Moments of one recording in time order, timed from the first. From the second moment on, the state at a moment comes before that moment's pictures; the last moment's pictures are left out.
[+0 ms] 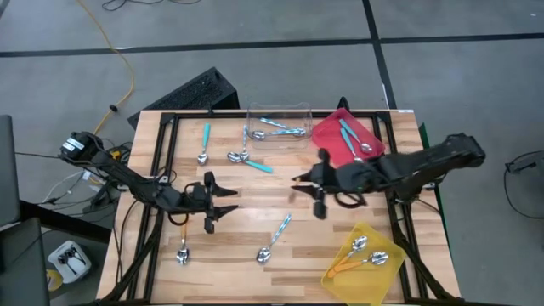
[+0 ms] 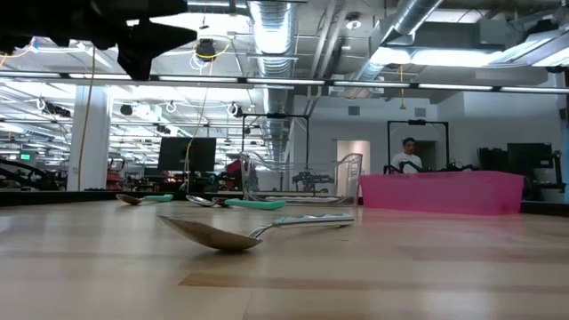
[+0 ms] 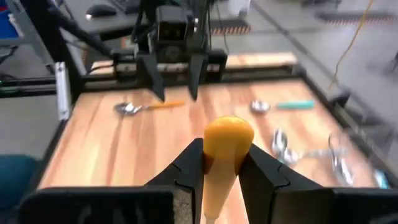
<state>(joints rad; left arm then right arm) -0.46 1.09 0.28 0.79 -0.58 -0.16 0.30 1.30 1.25 -0.38 0.40 0.20</state>
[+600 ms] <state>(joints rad) -0.46 1.09 0.28 0.72 -0.59 -0.23 0.59 1.18 1.25 -0.87 0.20 0.71</state>
